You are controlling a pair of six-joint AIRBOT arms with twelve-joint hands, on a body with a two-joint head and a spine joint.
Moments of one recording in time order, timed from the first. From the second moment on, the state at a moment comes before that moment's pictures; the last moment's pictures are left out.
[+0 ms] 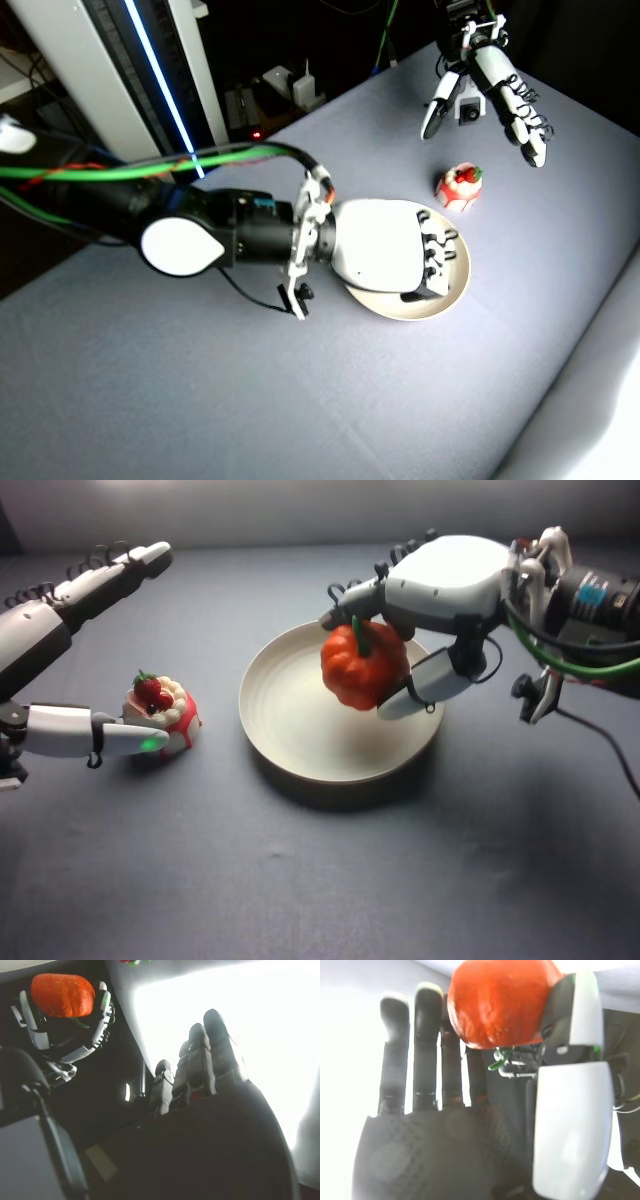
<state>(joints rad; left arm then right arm) 0.97 -1.11 1.50 -0.05 -1.23 0.16 -0.39 -1.44 1.59 -0.45 0.42 -0.44</state>
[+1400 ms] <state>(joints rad) 0.92 -1.13 1.52 -0.02 -1.22 0.16 -0.37 -1.32 1.50 -0.50 0.41 -0.37</state>
